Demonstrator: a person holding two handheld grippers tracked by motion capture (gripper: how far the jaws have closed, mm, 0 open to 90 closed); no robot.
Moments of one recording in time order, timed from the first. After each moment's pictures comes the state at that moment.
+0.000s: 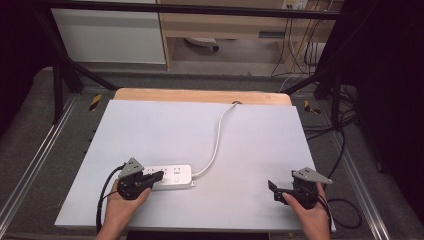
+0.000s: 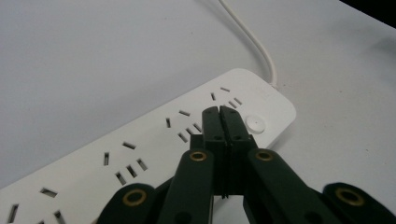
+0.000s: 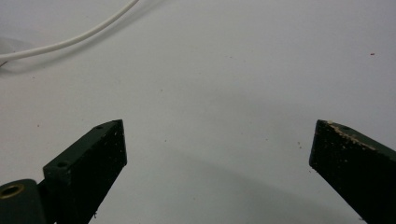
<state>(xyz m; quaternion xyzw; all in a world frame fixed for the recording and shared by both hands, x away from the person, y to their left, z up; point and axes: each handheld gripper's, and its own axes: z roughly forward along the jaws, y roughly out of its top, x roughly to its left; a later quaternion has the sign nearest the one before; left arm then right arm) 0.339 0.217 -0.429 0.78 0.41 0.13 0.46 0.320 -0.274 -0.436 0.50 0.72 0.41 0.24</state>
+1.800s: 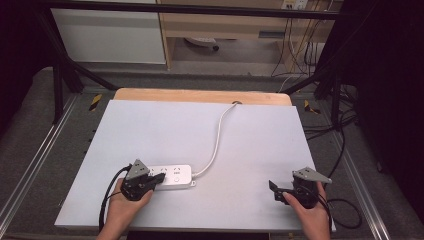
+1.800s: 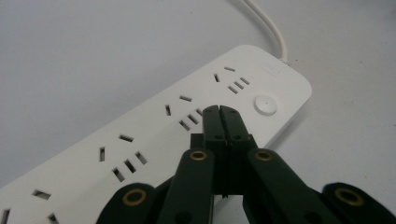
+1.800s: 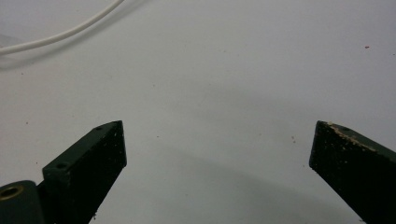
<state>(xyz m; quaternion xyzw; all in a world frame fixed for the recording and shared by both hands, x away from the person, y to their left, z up) 0.342 0.212 -0.436 0.80 0.38 0.15 0.43 0.322 -0.276 -0.437 0.51 0.73 0.40 0.24</state>
